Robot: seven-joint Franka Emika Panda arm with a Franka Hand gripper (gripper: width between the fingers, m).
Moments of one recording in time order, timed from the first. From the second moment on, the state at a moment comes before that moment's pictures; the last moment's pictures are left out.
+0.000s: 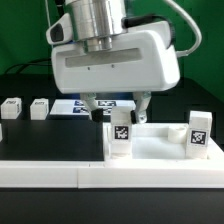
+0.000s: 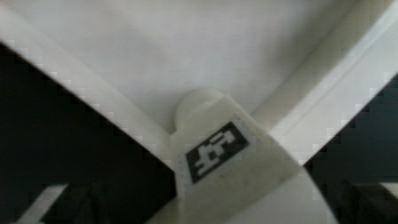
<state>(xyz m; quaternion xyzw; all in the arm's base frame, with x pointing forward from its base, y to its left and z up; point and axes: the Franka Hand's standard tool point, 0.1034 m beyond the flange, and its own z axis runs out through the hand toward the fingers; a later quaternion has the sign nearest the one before) 0.621 0.001 0.080 -0.96 0.26 -0.04 0.08</state>
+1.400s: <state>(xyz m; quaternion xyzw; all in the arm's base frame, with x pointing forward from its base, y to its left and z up) 0.619 0.008 0.060 -0.84 0.54 -0.02 0.05</state>
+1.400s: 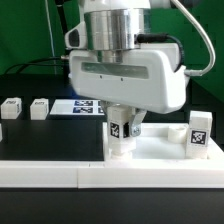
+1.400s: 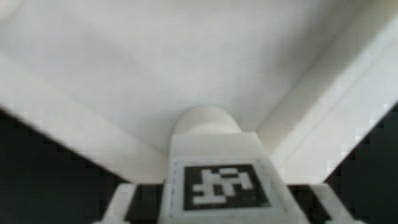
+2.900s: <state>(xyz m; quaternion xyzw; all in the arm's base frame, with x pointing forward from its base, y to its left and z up) 0.628 0.005 0.074 -1.00 0.02 -0.05 0.02</state>
